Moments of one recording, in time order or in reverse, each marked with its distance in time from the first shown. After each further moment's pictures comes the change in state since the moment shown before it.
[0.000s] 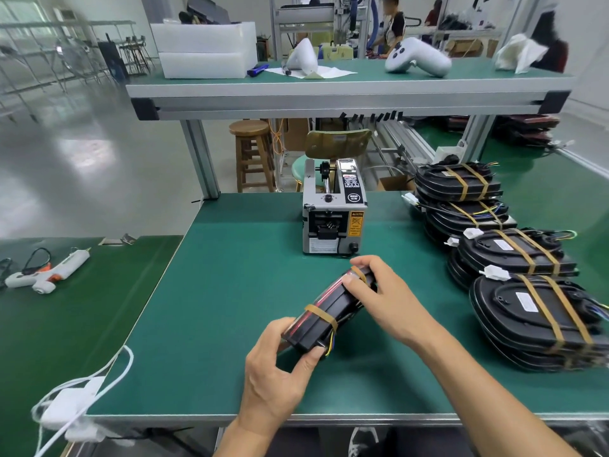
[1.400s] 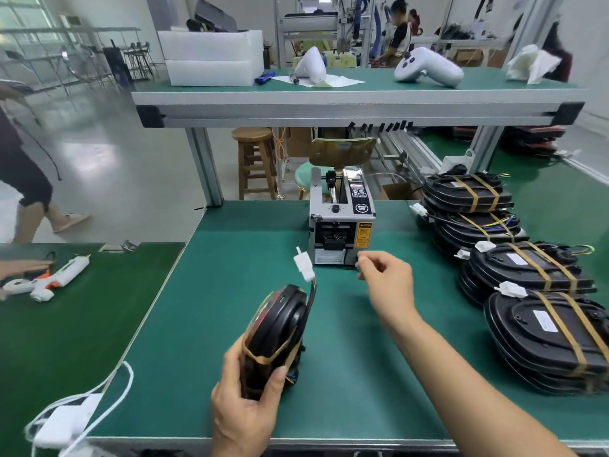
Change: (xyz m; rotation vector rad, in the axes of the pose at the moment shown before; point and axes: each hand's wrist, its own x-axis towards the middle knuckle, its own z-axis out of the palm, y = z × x) left_hand -0.008 -0.004 -0.036 -0.020 0.210 -0.234; right_hand 0.060 -0.005 0.026 0.279 0.439 0.156
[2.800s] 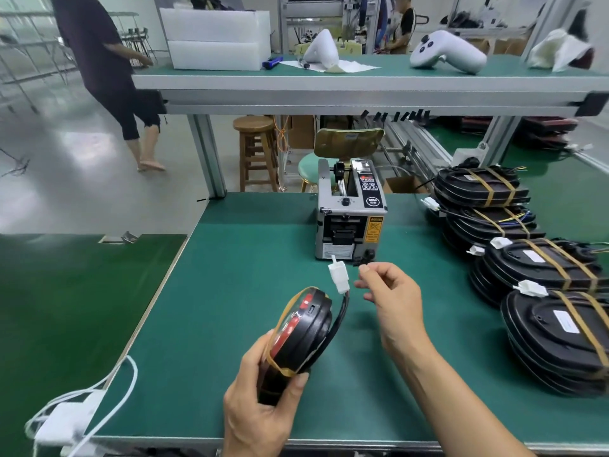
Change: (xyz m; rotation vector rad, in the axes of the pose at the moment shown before) left_hand -0.005 -0.019 0.003 0.029 -0.039 0.158; right_hand -0.037 0.008 0.010 0.379 -0.064 0.010
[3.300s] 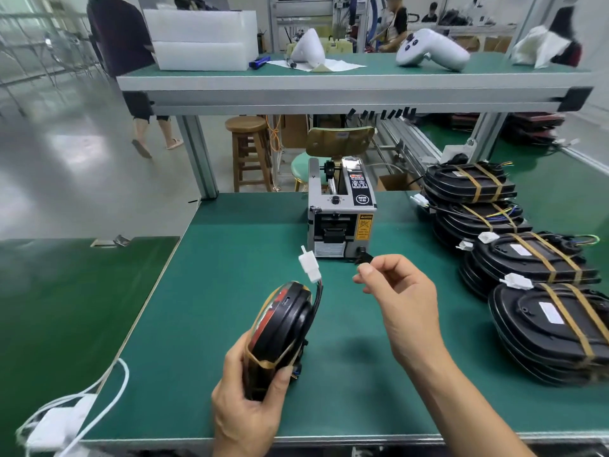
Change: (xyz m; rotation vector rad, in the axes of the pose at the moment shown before) left_hand 0.002 -0.001 0.003 -0.080 0.024 -0.080; right_hand -0.032 -0.043 -0.016 0.042 -0.082 -0.169
